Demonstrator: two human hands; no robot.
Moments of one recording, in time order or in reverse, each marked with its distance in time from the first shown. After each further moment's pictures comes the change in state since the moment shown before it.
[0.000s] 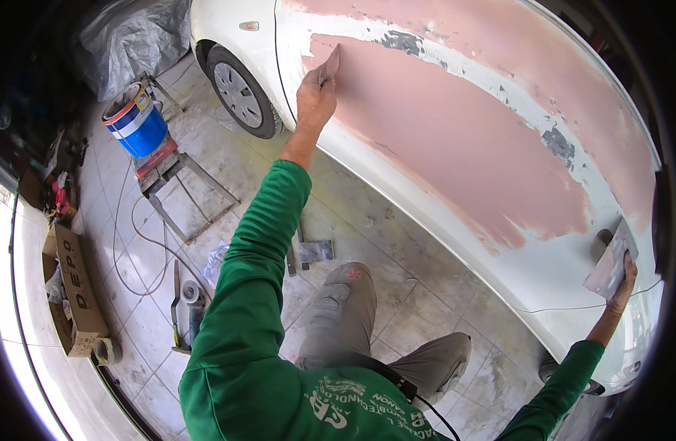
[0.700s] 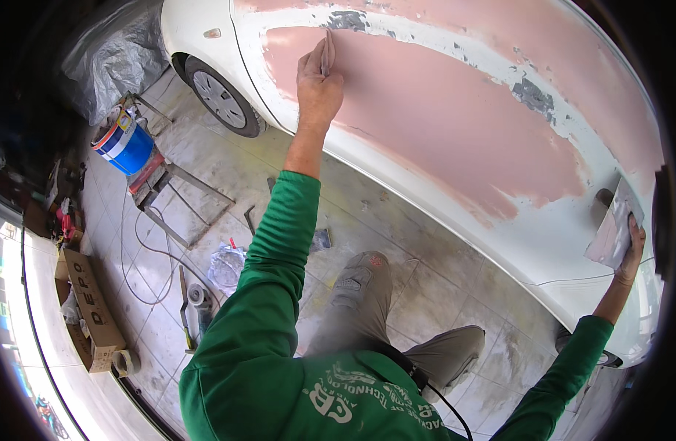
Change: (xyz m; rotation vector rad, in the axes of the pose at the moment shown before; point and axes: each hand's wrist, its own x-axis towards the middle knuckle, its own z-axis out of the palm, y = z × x) left_hand -0.047 0.098 0.045 -0.211 -0.166 -0.037; right_hand -0.011 -0.006 0.022 -0.028 -0.137 -0.040
